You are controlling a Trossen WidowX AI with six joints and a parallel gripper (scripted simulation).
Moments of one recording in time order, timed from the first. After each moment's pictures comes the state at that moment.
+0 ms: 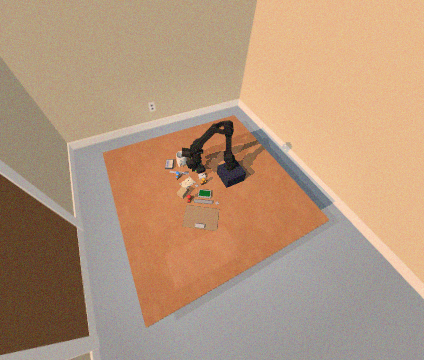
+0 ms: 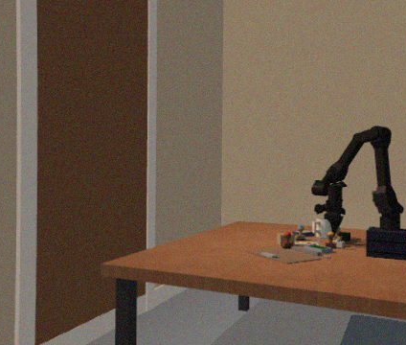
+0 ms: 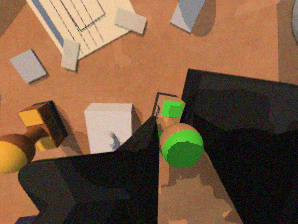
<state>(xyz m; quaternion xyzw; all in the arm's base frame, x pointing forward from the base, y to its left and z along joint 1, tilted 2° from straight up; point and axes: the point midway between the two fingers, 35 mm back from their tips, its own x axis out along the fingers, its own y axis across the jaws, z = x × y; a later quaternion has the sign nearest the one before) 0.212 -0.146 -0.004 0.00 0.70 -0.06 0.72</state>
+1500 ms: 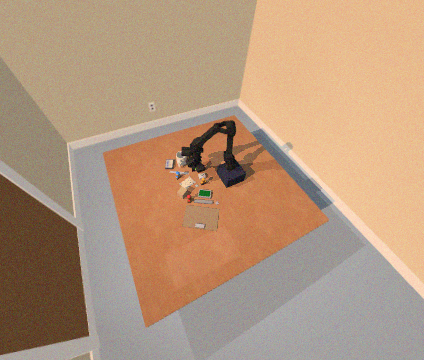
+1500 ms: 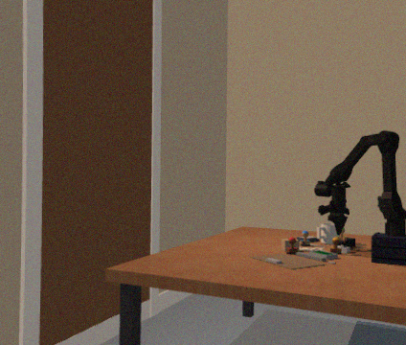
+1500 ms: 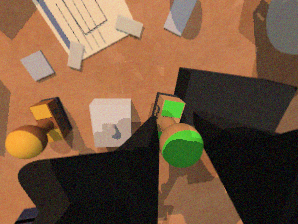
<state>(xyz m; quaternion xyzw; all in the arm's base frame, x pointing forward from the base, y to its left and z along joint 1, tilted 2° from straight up) 0.214 -0.144 0.017 -0.01 0.70 -0.08 0.71</state>
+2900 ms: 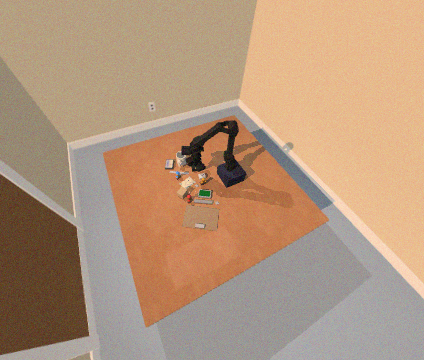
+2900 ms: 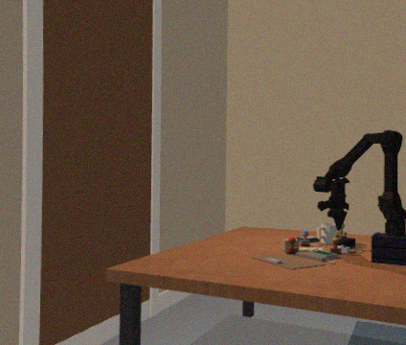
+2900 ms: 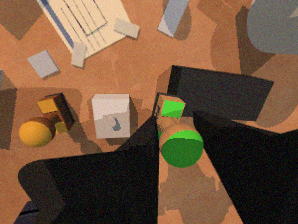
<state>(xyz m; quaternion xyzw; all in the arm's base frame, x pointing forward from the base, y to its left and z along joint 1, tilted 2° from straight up) 0.215 -0.141 0.037 -0.03 0.70 -0.09 0.71</state>
